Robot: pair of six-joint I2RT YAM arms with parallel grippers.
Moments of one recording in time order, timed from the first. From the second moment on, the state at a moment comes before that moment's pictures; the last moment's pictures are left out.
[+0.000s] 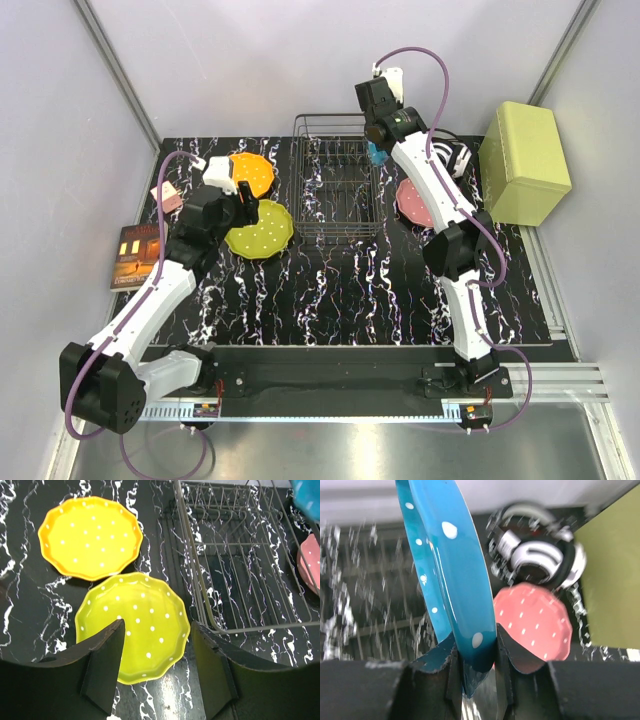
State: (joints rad) left arm -0.31 1.10 0.85 -0.08 -0.12 -0.23; right arm 0.47 2.28 2.54 -0.94 0.65 0.24
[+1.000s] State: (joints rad) left arm -0.31 1.07 0.81 -0.08 -0.11 -0.24; right arm 0.54 2.46 2.59 -0.72 0.86 0.15
